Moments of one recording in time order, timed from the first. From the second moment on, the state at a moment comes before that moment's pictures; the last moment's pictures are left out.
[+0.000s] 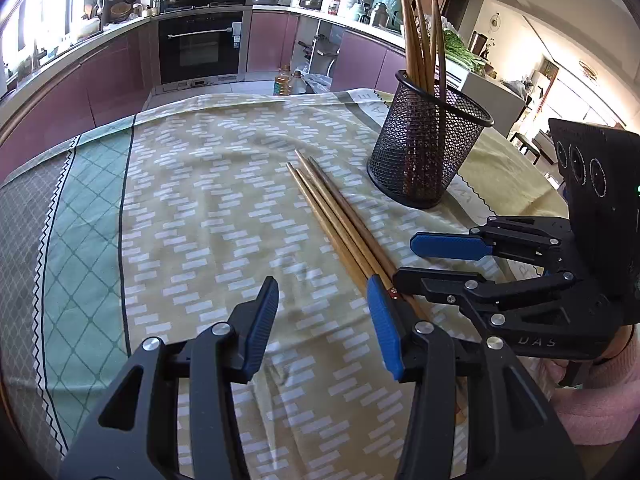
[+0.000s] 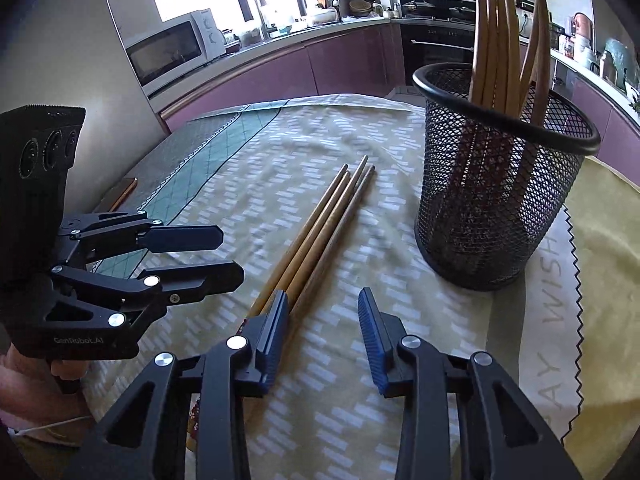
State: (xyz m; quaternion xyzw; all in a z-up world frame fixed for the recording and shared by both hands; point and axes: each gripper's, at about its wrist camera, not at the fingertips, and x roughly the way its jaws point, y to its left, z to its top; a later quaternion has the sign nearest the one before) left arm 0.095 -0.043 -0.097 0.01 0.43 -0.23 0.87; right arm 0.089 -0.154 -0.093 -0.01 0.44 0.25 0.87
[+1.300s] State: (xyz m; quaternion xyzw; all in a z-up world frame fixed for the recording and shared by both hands) left arm 0.129 -0.061 -0.108 0.05 0.45 -0.22 0.86; right arm 0.112 -0.142 -0.095 -0.03 0.43 0.23 0.87
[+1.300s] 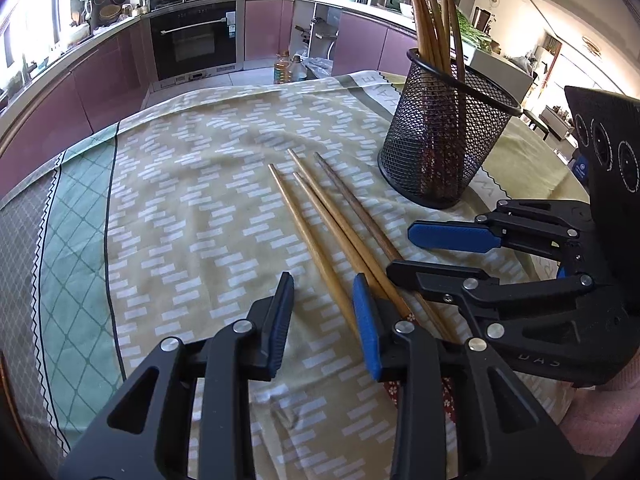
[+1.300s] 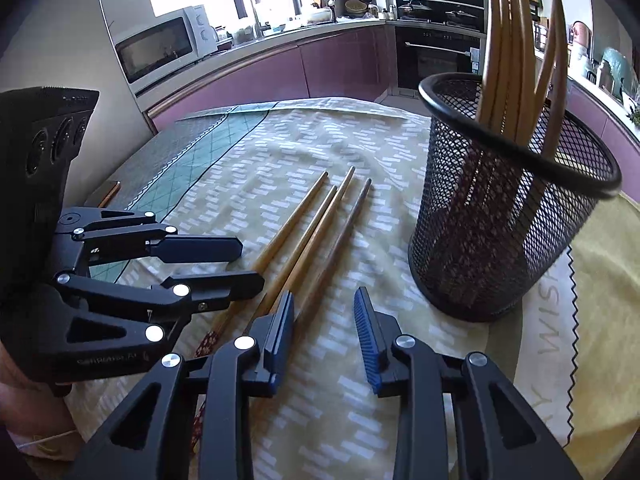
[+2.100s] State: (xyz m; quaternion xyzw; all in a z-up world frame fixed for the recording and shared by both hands) left arm 0.108 -0.041 -0.103 0.00 0.45 -0.23 0.86; right arm 0.101 -0.152 -0.082 0.02 0.42 0.26 0.87
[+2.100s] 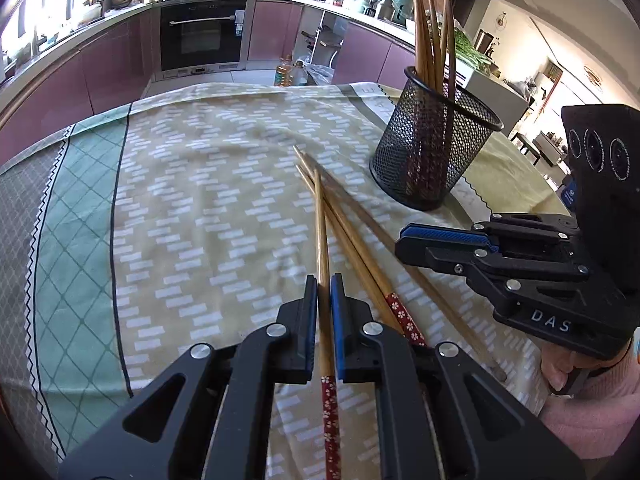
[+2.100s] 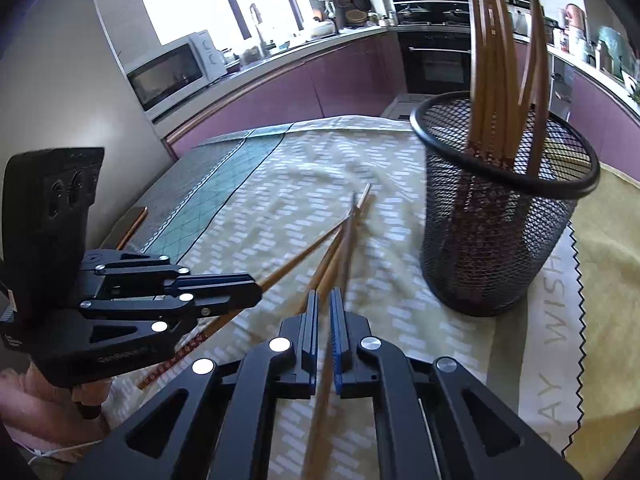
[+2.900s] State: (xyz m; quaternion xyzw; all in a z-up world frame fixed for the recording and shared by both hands) left arm 0.129 -0.056 -0.110 0.04 0.46 -0.22 0.86; right arm 0.111 -0.159 -0.096 -0.01 0.44 0.22 0.87
